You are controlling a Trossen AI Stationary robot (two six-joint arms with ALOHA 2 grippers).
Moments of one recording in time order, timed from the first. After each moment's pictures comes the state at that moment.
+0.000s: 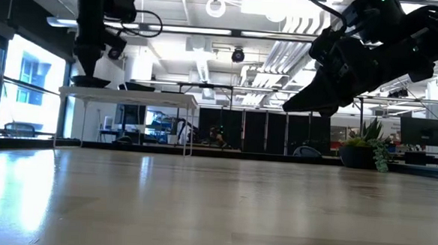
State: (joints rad) left arm 0.95 1.23 1.19 -1.11 -0.43 0.58; right arm 0.02 1.34 0.38 0.54 0.10 0.22
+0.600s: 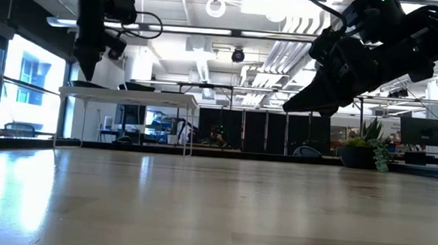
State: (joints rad) left arm 0.95 1.23 1.16 -1.08 -0.46 0.60; right arm 0.02 1.34 0.38 0.54 0.10 0.22
